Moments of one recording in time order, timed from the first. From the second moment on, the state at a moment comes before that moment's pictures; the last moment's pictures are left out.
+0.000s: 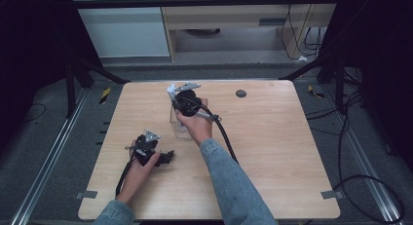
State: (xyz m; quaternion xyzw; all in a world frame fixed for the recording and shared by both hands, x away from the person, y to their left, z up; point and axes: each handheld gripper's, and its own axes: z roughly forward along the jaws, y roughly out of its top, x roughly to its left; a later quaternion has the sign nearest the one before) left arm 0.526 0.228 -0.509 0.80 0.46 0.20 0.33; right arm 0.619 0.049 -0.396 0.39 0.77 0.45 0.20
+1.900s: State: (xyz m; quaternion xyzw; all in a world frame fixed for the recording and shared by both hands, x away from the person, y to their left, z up) left arm 0.526 0.228 -0.508 0.80 0.45 0.20 0.33; right arm 0.600 0.018 -0.380 0.40 0.79 0.42 0.20
